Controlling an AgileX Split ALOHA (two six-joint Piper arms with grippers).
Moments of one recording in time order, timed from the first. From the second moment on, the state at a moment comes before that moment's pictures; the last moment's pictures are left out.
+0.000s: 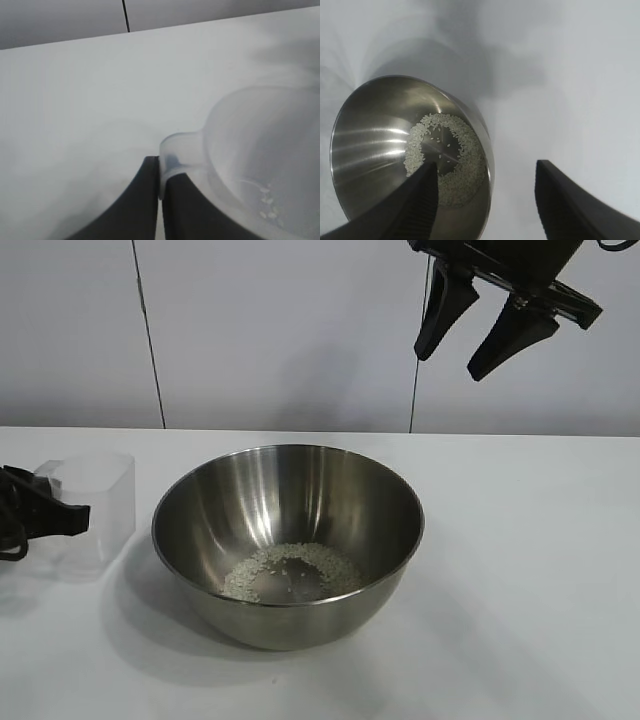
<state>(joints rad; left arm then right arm) -0.25 1.93 -0.43 -0.10 -0.98 0.17 0.18 1.87 -1.66 0.36 1.10 -0.06</state>
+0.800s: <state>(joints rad) -0.25 1.86 -0.22 -0.17 -1.11 0.15 0.18 1.87 -1.66 0.36 1.08 -0.06</state>
